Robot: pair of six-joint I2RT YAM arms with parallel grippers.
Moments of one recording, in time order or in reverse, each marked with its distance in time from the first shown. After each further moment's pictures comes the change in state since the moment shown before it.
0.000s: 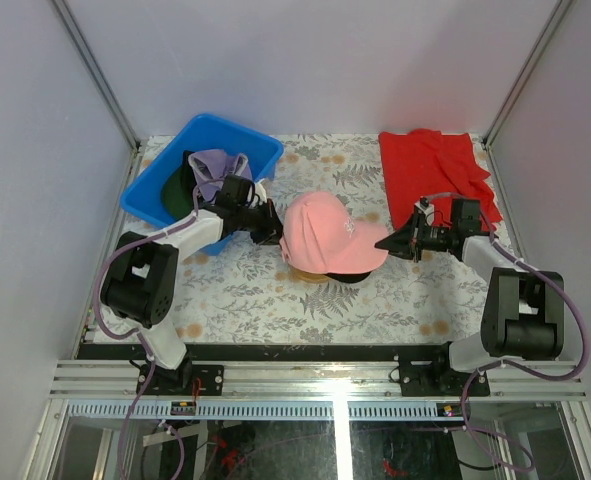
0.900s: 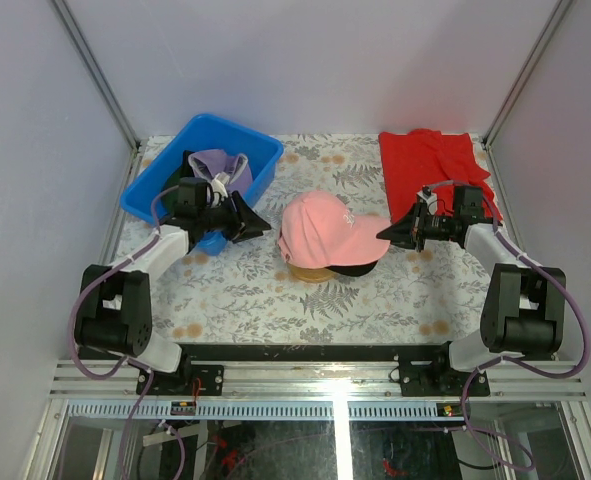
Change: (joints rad) left arm 0.193 -0.236 -0.187 0.128 0.105 -0.127; right arm 0.000 0.038 0.129 -0.146 0.048 -0.061
